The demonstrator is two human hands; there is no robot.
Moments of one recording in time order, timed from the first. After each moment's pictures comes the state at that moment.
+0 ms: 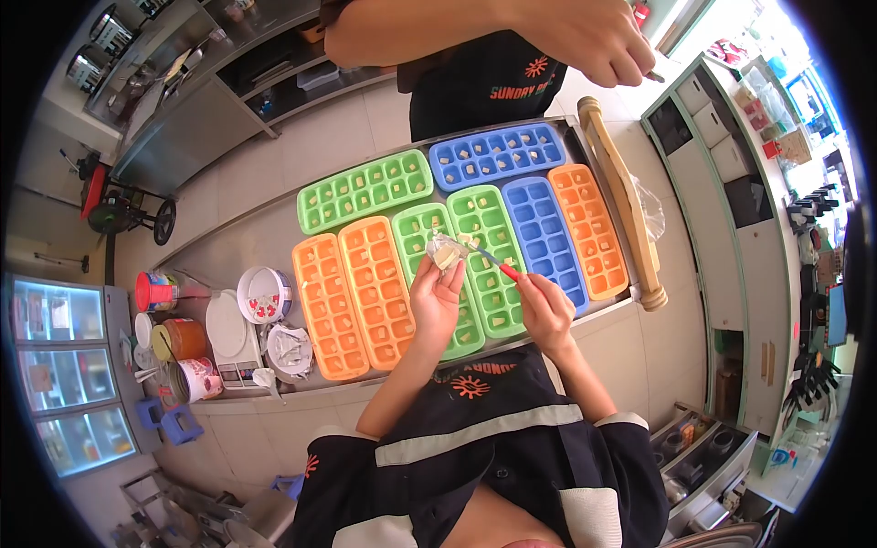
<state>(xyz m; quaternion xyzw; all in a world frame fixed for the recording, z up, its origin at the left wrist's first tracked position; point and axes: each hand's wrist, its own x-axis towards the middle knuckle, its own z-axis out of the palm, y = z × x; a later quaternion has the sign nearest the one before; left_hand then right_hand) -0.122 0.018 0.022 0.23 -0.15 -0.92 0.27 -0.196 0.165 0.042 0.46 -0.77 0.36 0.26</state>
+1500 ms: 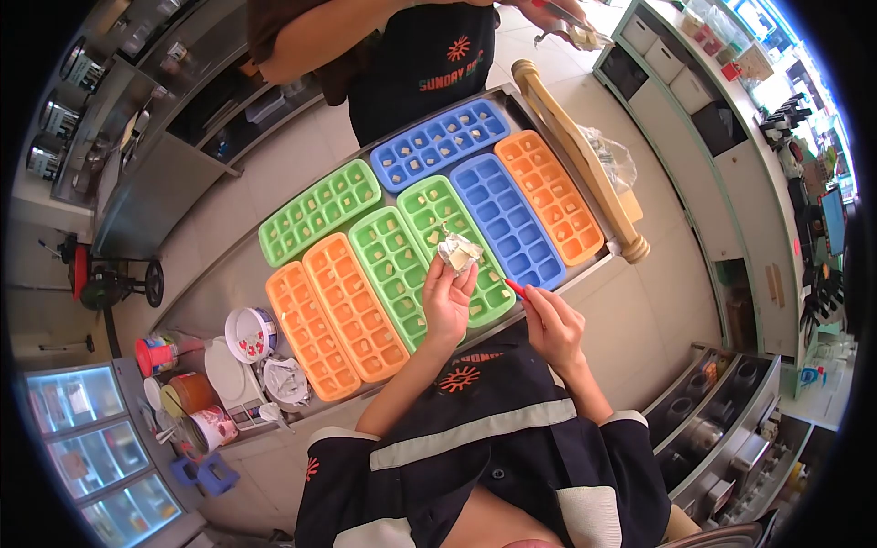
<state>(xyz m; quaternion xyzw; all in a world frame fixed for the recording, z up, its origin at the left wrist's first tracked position) -0.138 0.068 0.019 0.17 -0.23 -0.94 0.16 -0.163 0.220 0.065 0.33 -0.83 0.39 0.21</state>
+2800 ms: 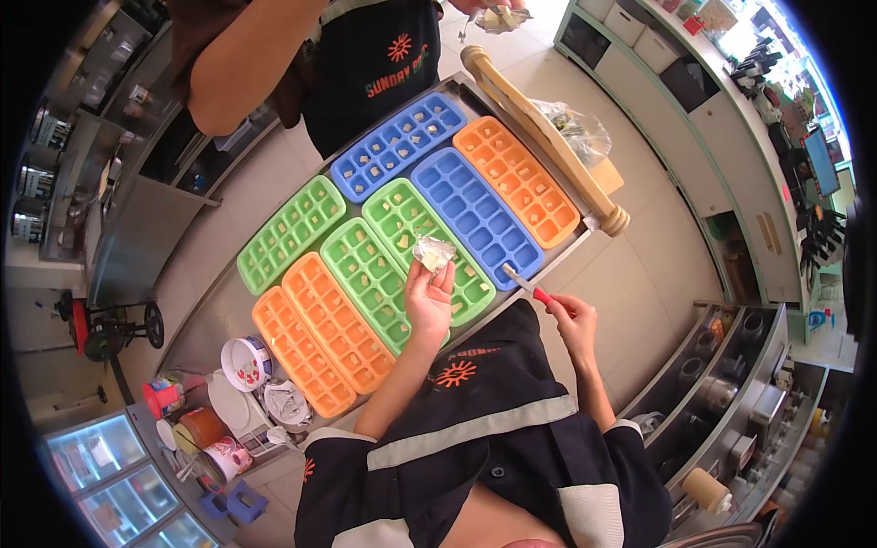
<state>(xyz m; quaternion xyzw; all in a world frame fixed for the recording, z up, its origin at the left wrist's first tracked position) -0.145 0.071 -0.004 0.23 -0.21 -0.94 0.12 -0.142 0.298 0.013 -0.07 -0.84 0.53 -0.06</state>
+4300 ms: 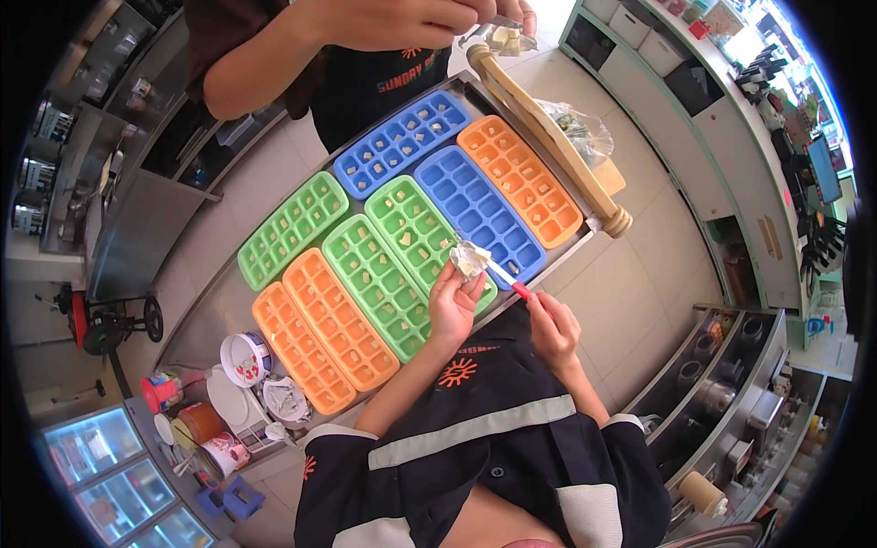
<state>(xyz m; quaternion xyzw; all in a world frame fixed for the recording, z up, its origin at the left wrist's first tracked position) -0.141 0.095 -0.001 0.19 -0.19 -0.96 0.03 -0.141 0.255 0.031 0.28 -0.87 0.29 0.27</state>
